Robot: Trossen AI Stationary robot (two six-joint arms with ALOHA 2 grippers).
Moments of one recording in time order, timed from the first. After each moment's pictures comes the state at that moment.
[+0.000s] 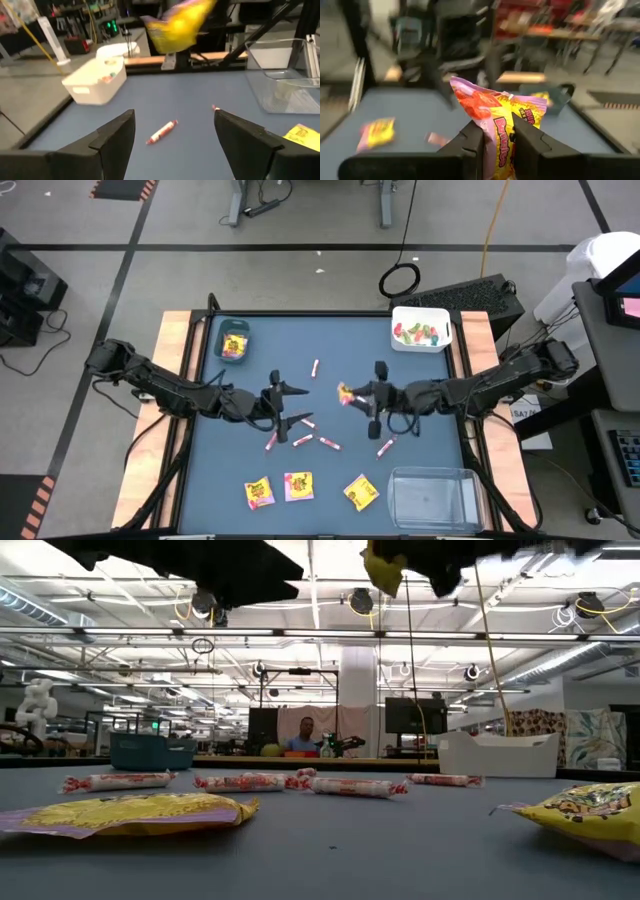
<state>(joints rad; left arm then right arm) -0.28 1.34 0.65 0.51 -0.43 0.07 0.26 1.25 0.71 0.39 0.39 0.01</state>
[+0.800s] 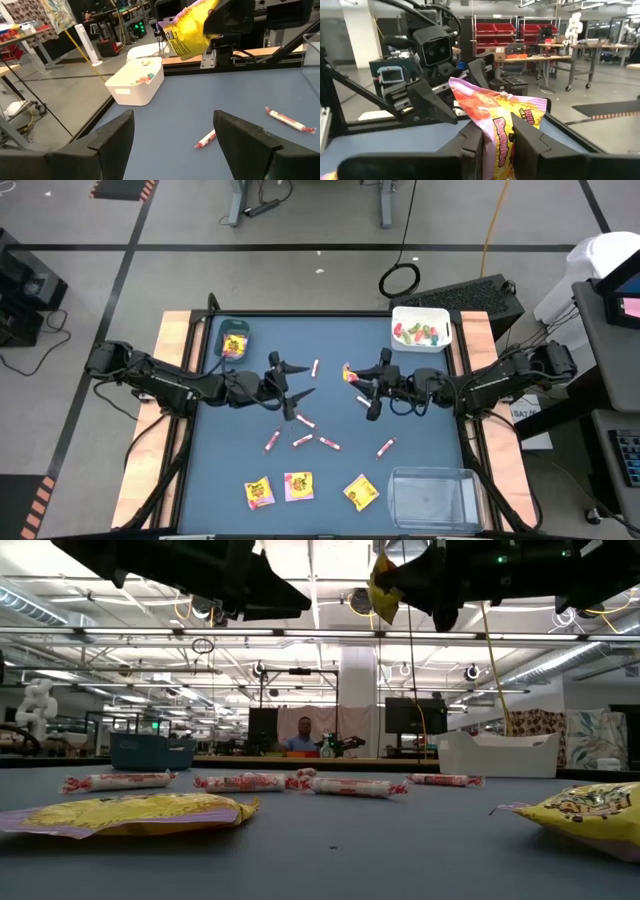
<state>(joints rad) -0.12 1.34 0.65 0.53 -0.42 0.16 0.09 1.28 0.49 0.87 0.33 0.04</state>
